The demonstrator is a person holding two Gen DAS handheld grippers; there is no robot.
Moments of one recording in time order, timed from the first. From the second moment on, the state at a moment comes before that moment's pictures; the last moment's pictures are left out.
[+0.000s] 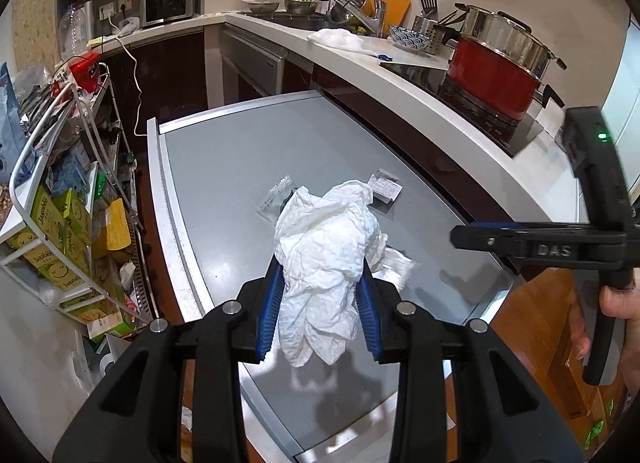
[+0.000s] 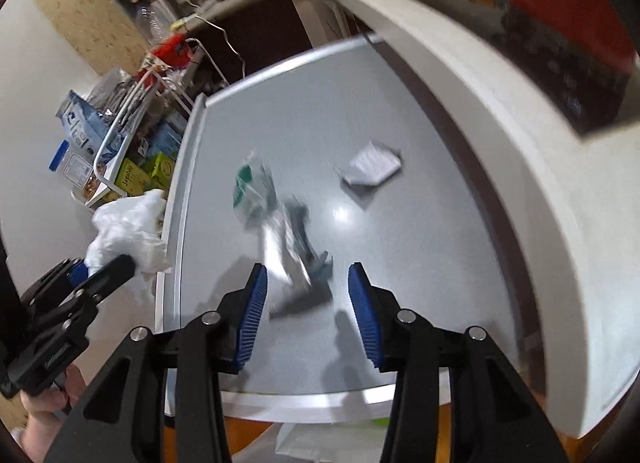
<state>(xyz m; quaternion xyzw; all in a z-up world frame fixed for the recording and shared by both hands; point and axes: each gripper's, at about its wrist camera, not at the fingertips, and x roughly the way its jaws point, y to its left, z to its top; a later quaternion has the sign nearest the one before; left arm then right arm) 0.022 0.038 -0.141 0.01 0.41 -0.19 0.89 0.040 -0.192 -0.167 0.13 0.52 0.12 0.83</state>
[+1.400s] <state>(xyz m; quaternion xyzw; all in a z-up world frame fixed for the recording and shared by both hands) 0.010 0.054 -0.129 -0.02 0.40 -0.17 0.90 0.014 -0.184 -0.138 0.05 0.50 0.16 0.85</state>
